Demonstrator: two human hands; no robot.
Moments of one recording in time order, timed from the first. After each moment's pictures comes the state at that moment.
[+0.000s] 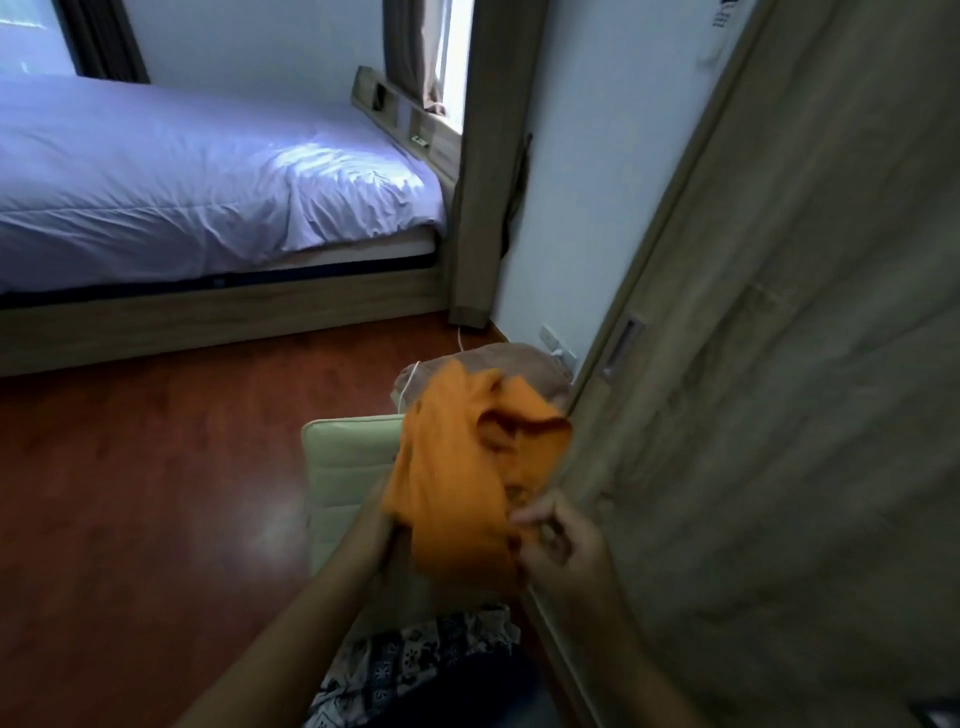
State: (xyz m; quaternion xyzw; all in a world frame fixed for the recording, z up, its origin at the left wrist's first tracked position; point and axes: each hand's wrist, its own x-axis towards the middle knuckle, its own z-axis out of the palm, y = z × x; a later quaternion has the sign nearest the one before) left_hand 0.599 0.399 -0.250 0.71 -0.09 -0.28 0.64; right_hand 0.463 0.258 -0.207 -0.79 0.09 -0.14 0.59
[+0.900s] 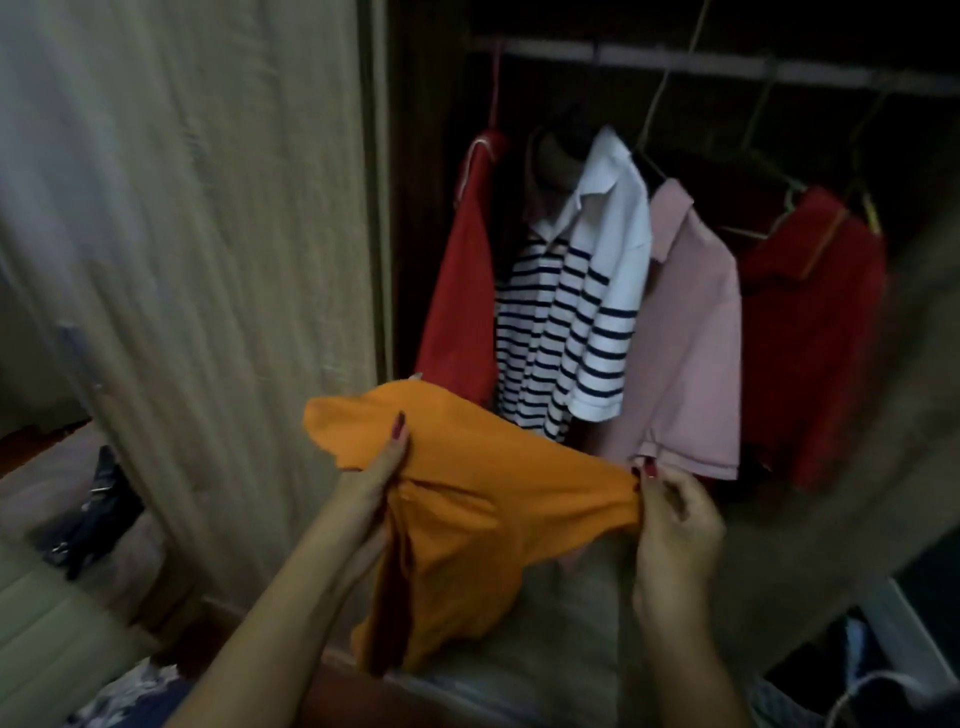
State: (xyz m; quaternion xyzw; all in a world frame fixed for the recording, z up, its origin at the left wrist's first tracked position) left_hand 0.135 0.112 -0.135 0.38 -0.29 -0.50 0.72; right_hand -0.095 0.042 -0.150 -0.45 0.47 -0.66 0.38
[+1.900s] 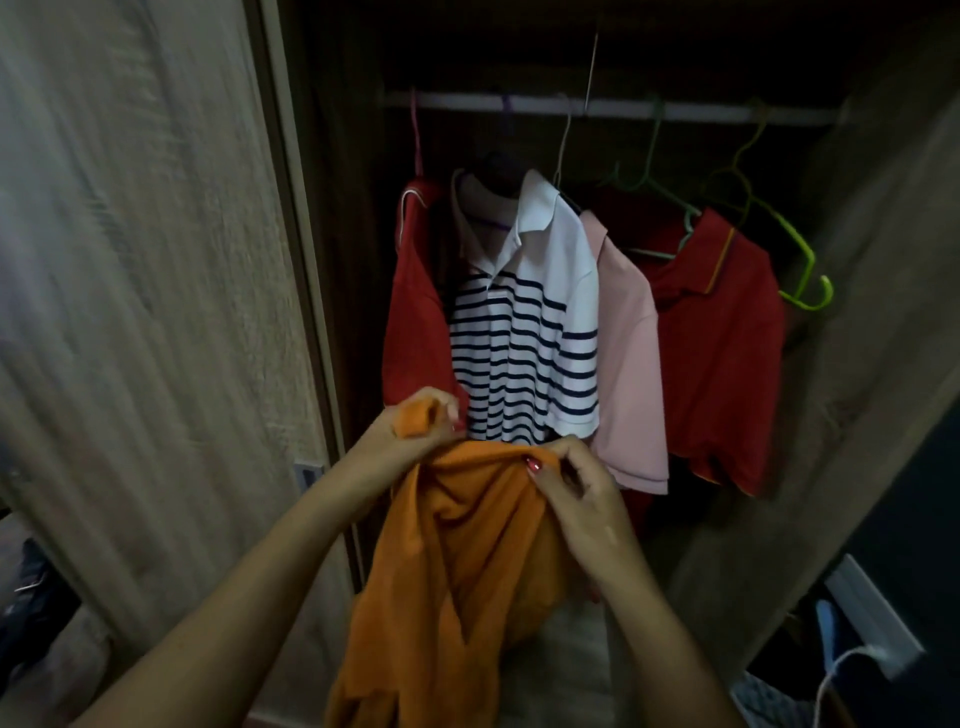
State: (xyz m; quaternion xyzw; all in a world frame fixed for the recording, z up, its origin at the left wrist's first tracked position) left_hand 0.132 0.033 -0.084 0.43 -0.61 -0.43 0.51; right_hand -0.084 0.033 -0.112 -0.67 0.37 -0.49 0.42
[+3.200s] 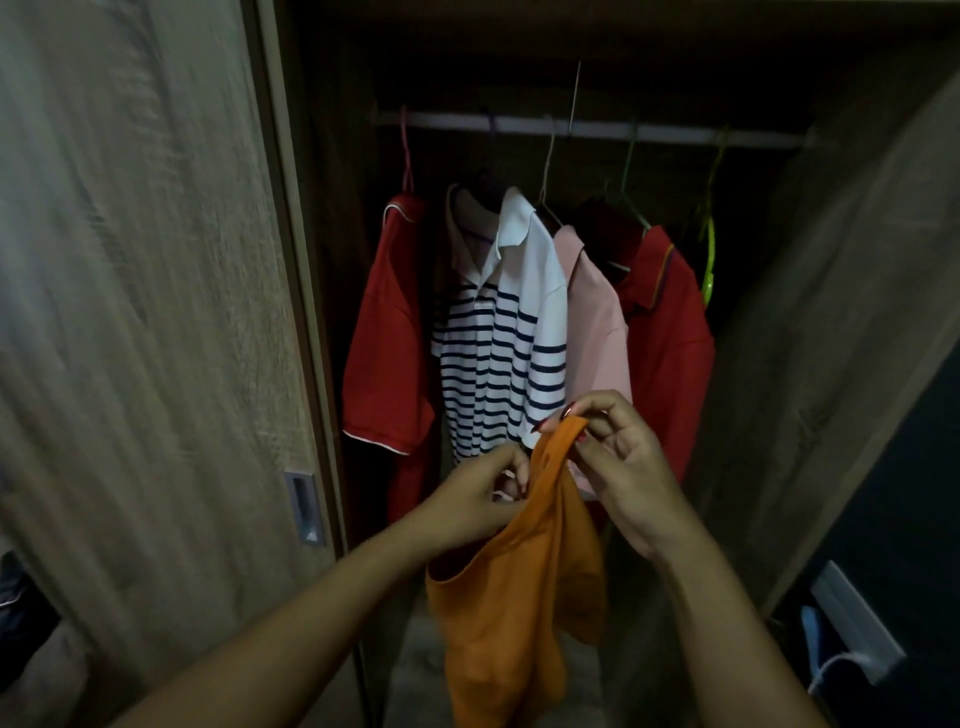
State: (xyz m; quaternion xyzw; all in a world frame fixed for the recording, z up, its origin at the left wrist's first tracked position) left_hand 0.061 0.027 -0.112 0.39 -0.76 -0.35 0.38; right_hand -0.123 0.027 -0.065 -0.60 0.26 -0.52 0.55
